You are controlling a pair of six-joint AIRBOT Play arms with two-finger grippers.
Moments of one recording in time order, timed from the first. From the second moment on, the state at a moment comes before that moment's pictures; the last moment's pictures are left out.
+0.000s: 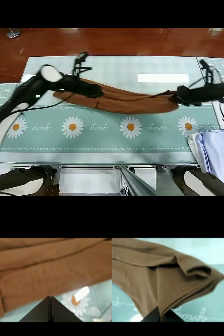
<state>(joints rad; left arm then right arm) -0.39 -1.40 1.15 0.83 -0.91 -1.23 -0.20 -1.02 0.93 -1.00 1.24 1.43</state>
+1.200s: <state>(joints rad) -0.53 -1.77 1.64 0.73 -1.10 -1.42 -0.07 -0.66 0.84 -0.86 1.17 1.54</state>
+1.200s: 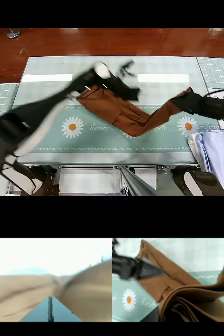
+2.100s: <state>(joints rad) 0.26 -0.52 0.53 0.92 -0.96 -1.44 0.53 -1.86 1.80 -0.84 0.99 1.62</state>
